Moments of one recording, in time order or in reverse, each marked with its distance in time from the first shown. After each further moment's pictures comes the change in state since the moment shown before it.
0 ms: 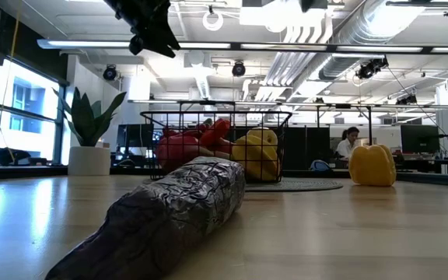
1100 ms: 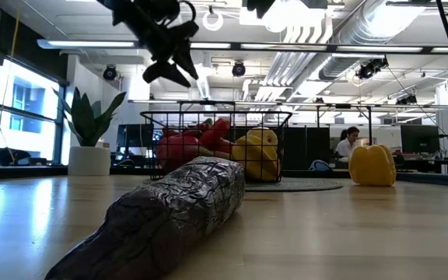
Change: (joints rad) left arm 0.000 0.204 0.000 0.109 0.003 -0.244; right arm -0.183 0.069 0.218 0.000 0.085 -0.582
